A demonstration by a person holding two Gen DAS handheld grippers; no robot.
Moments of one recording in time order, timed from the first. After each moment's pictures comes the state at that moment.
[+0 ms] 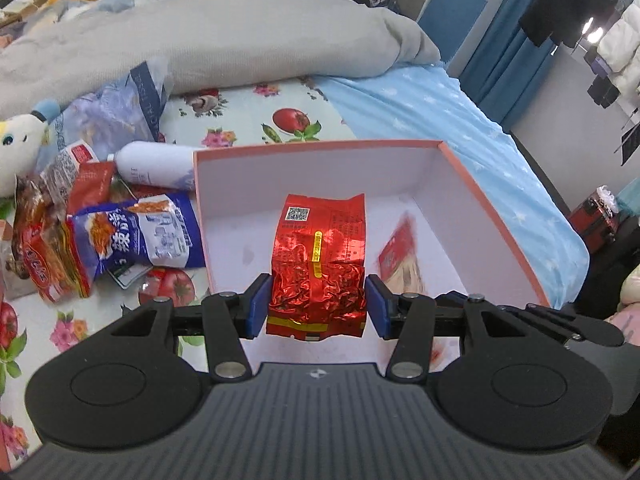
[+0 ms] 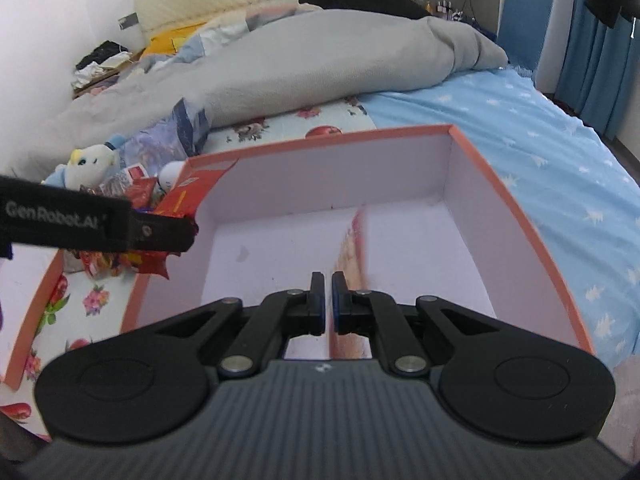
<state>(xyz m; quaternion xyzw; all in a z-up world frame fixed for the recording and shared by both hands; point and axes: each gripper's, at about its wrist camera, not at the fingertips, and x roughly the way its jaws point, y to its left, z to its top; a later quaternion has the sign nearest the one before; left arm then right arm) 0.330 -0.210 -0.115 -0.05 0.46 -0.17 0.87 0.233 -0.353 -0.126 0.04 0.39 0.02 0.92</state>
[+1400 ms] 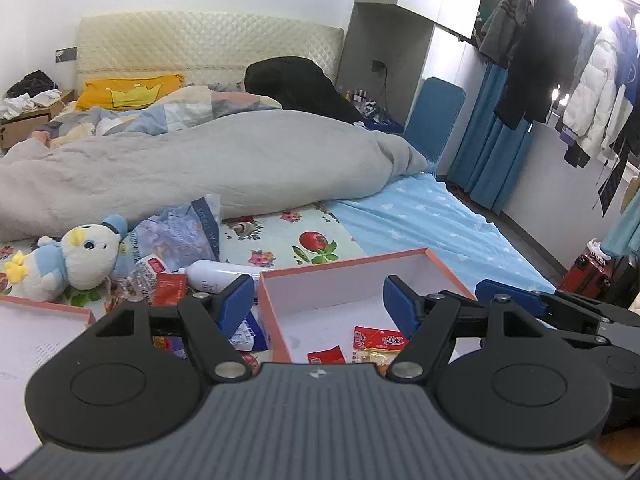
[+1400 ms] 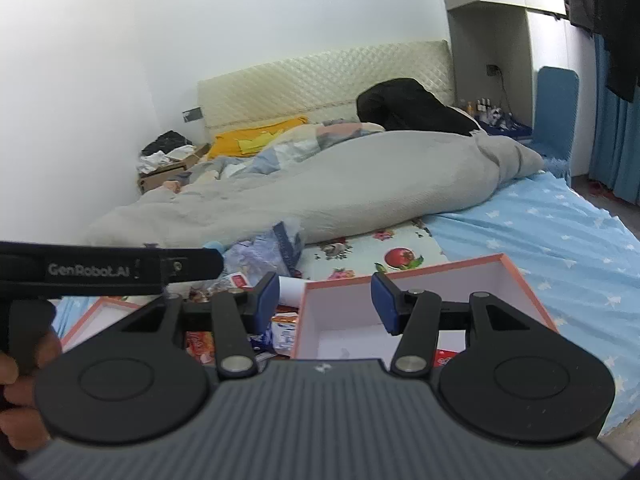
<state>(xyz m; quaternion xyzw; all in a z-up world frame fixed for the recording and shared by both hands) 0.222 -0.126 0.017 -0.05 0.30 -0.16 0.94 0.174 -0.299 -0.008 0.06 0.23 0.09 0.97</state>
